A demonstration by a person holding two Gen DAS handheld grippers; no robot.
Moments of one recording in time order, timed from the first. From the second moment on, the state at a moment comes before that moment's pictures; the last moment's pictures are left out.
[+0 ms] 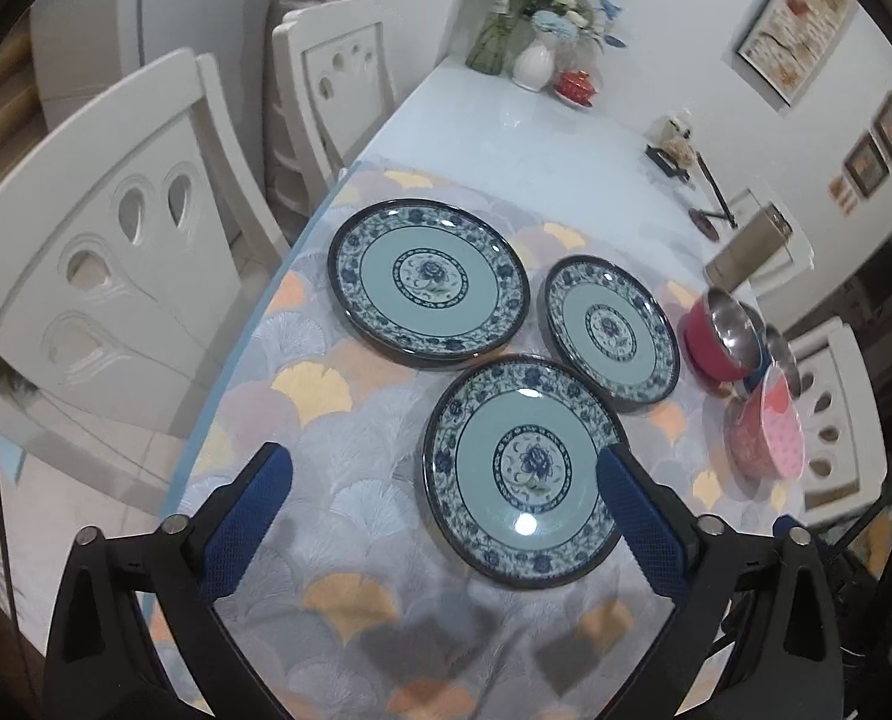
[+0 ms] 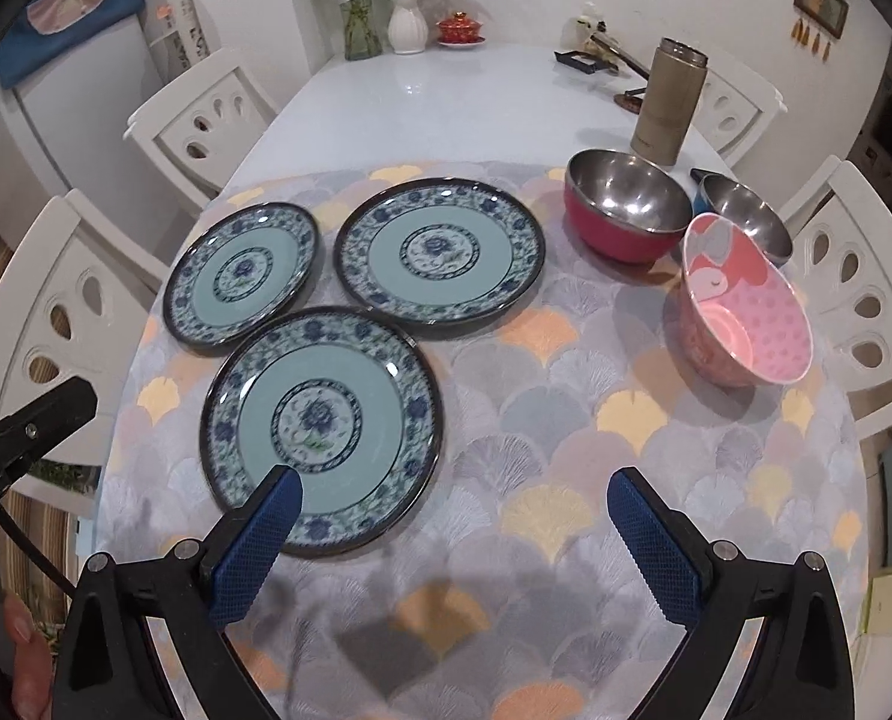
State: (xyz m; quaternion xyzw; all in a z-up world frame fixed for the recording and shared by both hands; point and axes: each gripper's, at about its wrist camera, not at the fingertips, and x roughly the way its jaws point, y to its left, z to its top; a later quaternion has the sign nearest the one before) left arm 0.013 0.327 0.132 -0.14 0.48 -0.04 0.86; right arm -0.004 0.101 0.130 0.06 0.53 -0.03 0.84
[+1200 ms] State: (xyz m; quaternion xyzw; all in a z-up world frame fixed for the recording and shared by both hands) left arm 0.080 0.319 0.022 -0.11 0.62 -0.08 0.78; right arm 0.083 0.090 0.024 0.08 0.65 0.04 0.76
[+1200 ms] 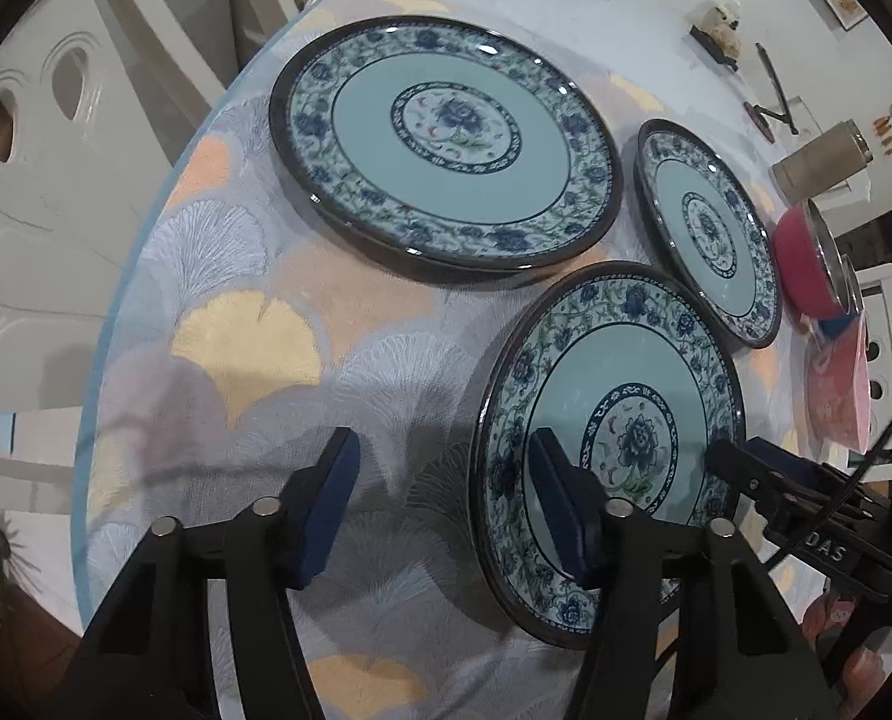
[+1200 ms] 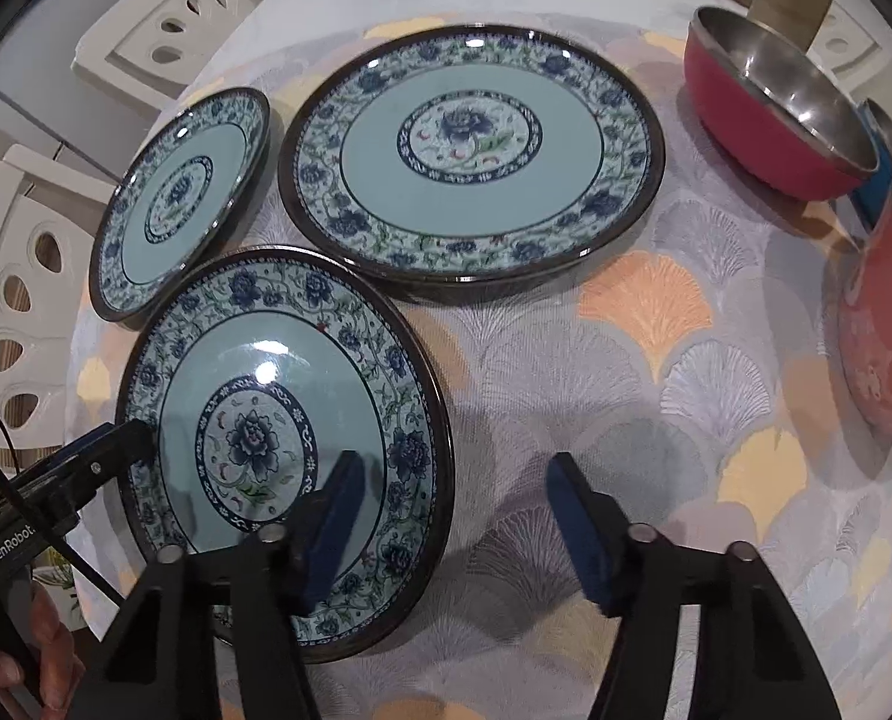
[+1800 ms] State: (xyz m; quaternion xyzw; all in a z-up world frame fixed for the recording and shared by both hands) left arm 0.078 0.303 0.021 -0.13 0.61 -0.13 0.77; right arm 0.086 0.121 0.029 0.06 0.64 0.06 0.76
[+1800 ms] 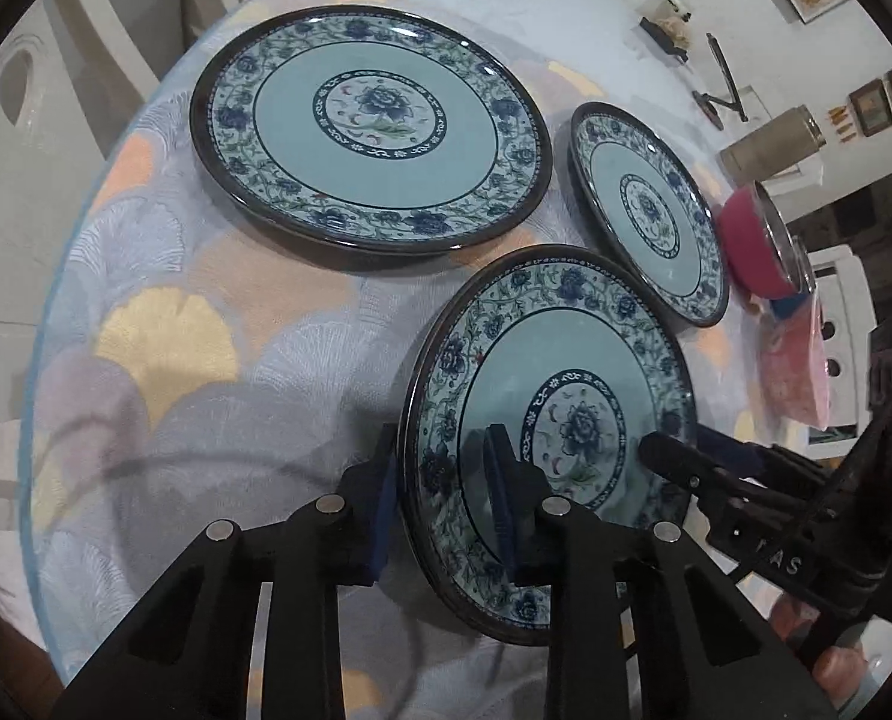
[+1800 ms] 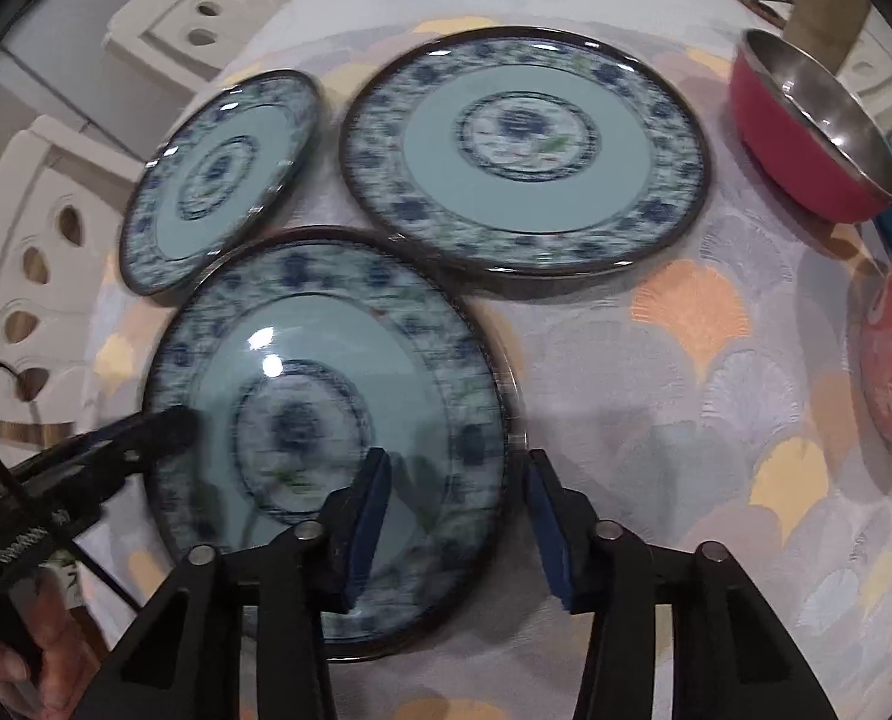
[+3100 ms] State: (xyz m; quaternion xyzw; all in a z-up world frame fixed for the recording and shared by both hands) left arm -0.043 0.380 0.093 -0.15 0.54 -0.03 0.83; right arm -0.033 0.199 0.096 0.00 0.59 0.17 0.79
